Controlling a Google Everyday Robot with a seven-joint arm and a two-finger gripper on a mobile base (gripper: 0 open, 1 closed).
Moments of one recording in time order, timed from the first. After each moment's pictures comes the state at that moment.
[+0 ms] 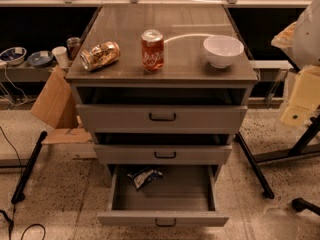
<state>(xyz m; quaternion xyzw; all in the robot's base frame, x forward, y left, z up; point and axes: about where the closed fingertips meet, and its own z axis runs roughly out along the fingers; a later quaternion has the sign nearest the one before) 0.438 -0.216 0.977 -0.60 0.78 -0.04 0.16</state>
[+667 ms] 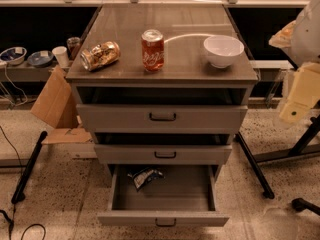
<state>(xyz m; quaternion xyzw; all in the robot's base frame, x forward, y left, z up) 0.445 -0.216 0.975 -0.61 0.78 -0.02 0.16</state>
